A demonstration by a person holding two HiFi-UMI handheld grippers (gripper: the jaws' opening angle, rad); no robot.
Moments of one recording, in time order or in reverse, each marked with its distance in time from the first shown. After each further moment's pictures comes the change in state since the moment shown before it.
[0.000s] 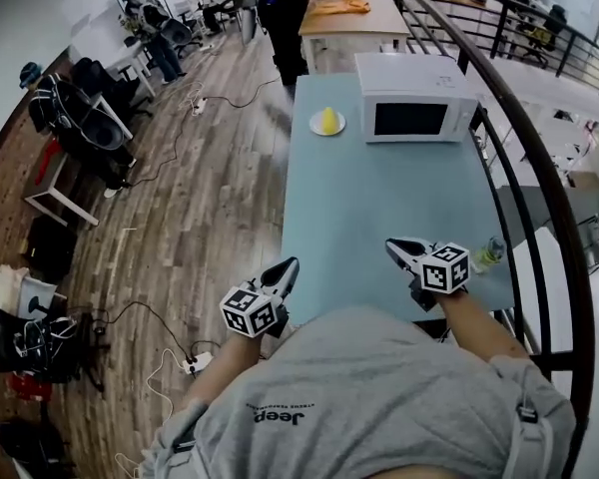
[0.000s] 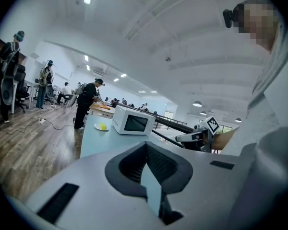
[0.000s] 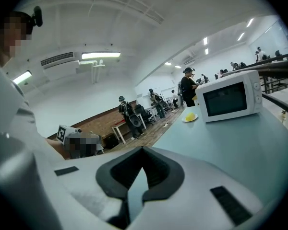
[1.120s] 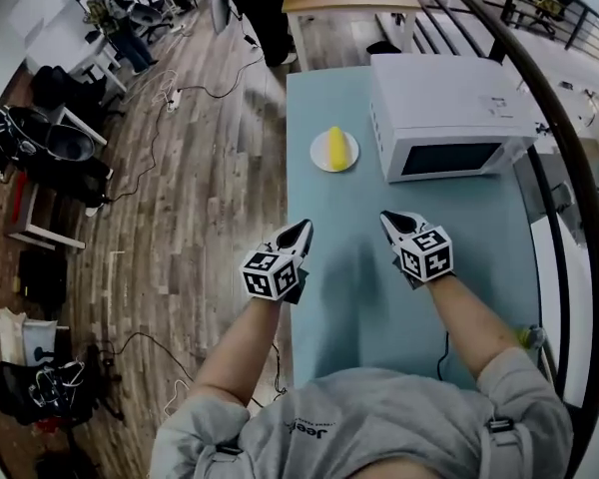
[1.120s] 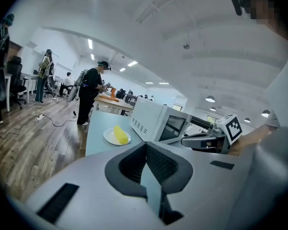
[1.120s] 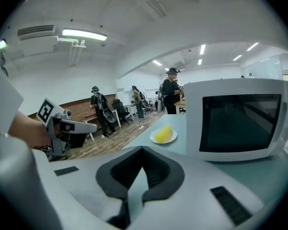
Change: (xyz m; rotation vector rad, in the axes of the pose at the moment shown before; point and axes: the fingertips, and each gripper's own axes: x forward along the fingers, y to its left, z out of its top) left arm 0.289 0.251 0.080 -0.052 0.115 0.055; right arm 0.243 -0.232 0.127 -0.116 0.038 -0.280
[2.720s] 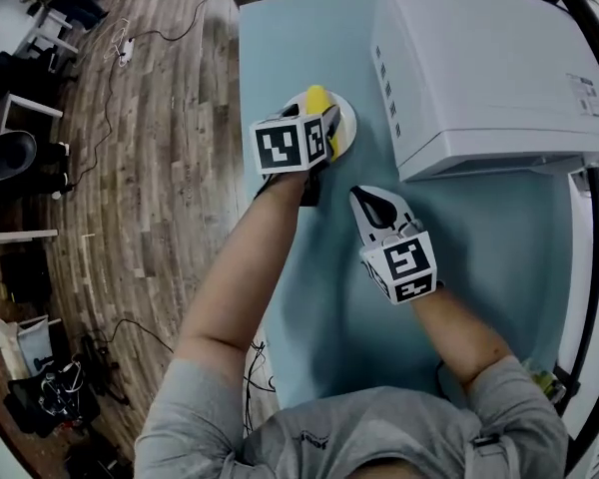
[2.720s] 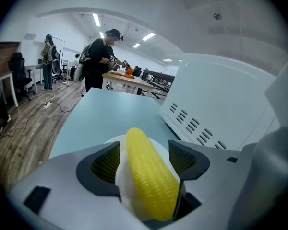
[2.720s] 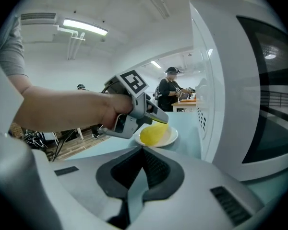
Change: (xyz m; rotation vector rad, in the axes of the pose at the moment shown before) left arm 0.303 0.133 0.029 -0.067 0.266 0.192; right arm 0.154 -0.051 -0.019 -0.064 -0.051 -0.061
